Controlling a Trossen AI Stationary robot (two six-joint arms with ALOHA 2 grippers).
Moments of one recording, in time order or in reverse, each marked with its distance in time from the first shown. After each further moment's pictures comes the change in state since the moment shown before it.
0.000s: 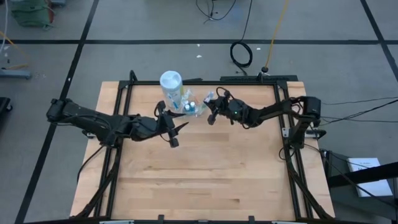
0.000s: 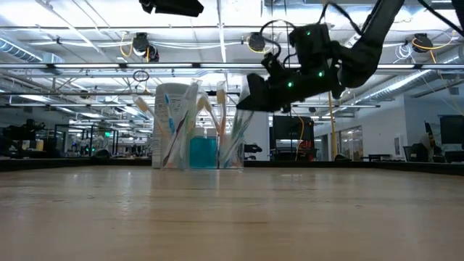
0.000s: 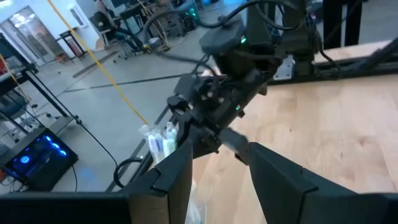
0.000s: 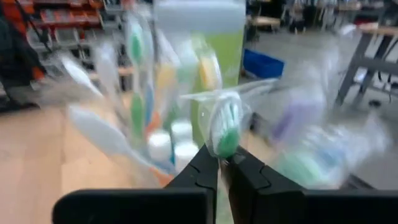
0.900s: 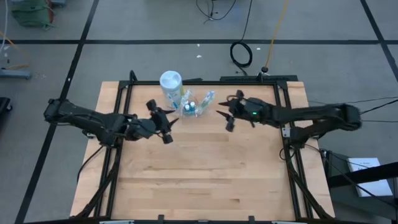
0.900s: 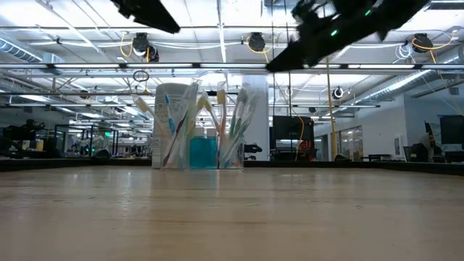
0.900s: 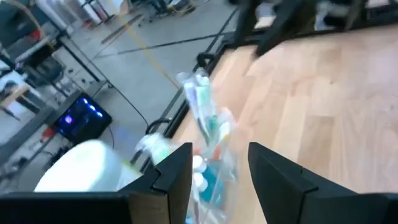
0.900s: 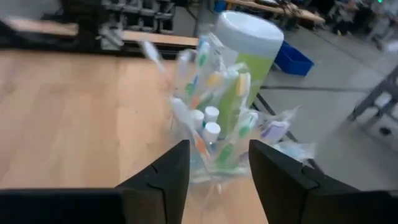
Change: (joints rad) left arm -0.013 -0.048 -0.002 -0.265 -0.136 -0.100; right arm 0.091 -0.482 -0.003 -0.640 -0.047 -0.177
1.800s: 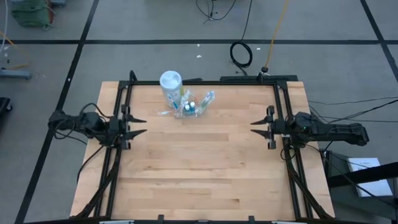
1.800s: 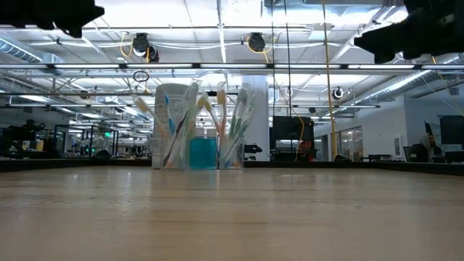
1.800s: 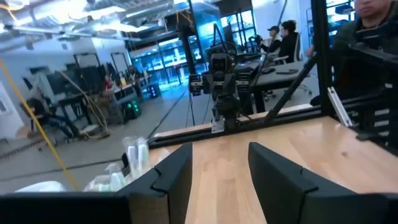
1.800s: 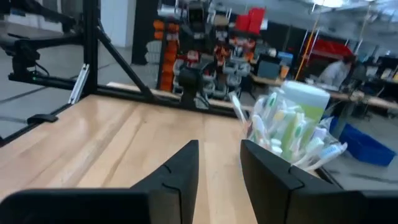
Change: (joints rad) left arm -0.047 -1.024 -0.601 0.180 0.455 0.217; right arm 0.141 -1.052 -0.489 -0.261 -0.237 -0.024
